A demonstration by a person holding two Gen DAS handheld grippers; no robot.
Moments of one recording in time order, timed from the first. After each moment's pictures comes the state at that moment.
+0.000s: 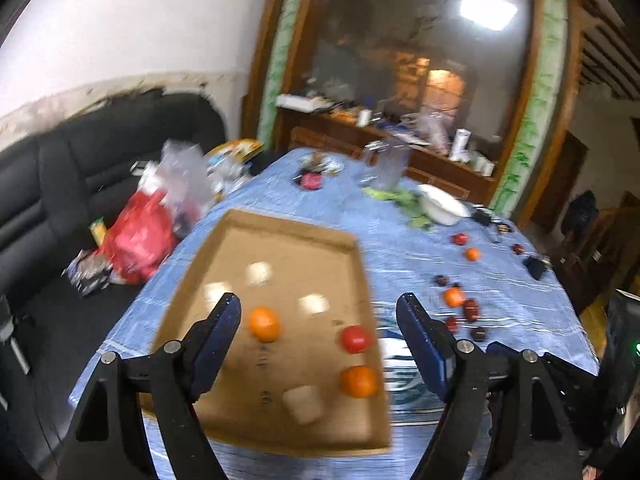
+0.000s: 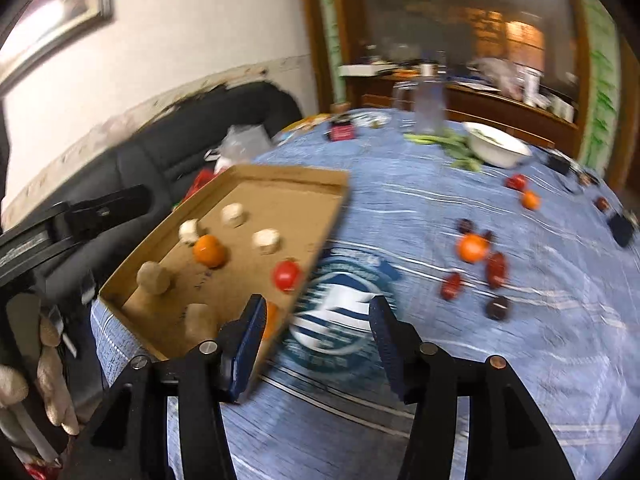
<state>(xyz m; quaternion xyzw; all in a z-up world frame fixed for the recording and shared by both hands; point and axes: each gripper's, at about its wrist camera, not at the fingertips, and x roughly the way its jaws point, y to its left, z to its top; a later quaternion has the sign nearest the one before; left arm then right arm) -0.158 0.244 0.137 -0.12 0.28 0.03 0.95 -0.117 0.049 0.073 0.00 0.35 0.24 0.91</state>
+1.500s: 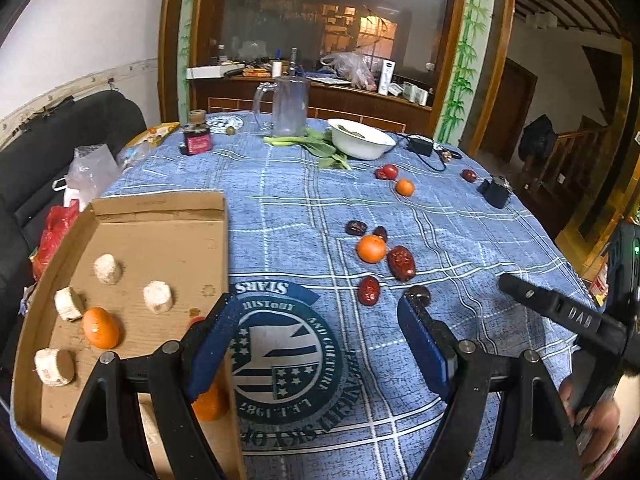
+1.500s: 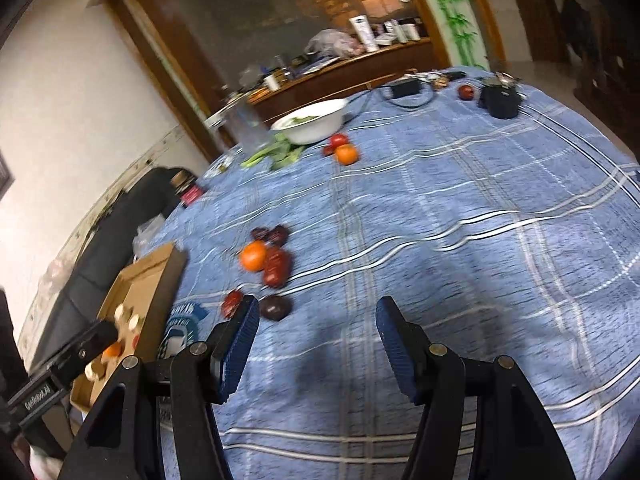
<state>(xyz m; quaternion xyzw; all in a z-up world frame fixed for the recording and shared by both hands) -0.088 0.134 0.090 -0.05 0.35 -0.07 0.93 -0.063 -0.145 0.030 0.21 0.36 0.10 0.90</state>
